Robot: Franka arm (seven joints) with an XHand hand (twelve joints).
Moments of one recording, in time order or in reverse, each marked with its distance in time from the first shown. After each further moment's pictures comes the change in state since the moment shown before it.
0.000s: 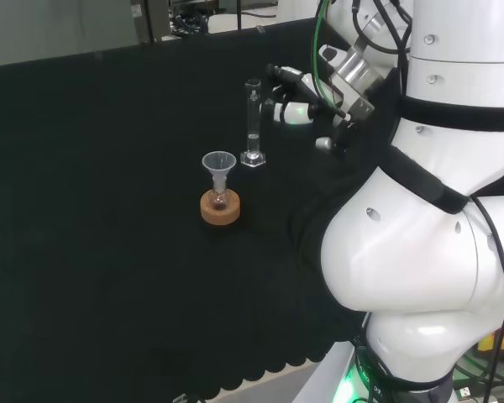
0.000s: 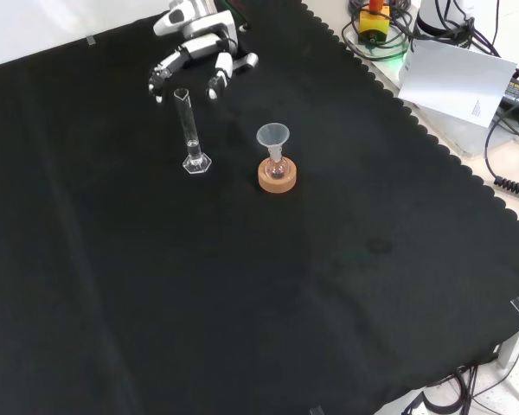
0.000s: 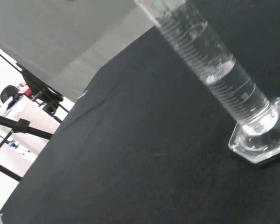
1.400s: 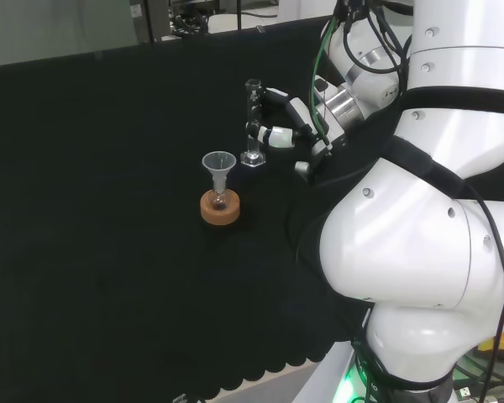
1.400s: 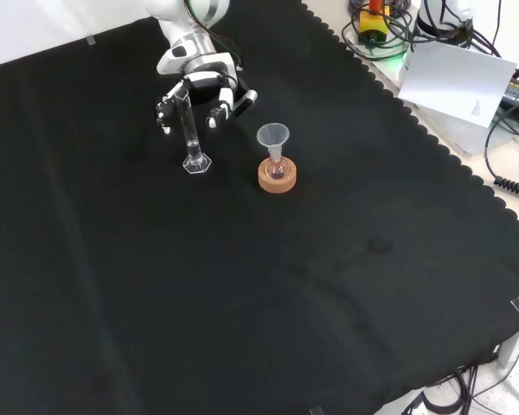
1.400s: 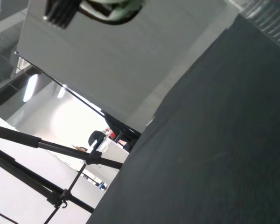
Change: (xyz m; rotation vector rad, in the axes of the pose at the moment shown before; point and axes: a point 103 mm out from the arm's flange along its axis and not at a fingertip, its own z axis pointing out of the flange) arm -0.015 0.022 0.062 -0.122 0.263 -0.144
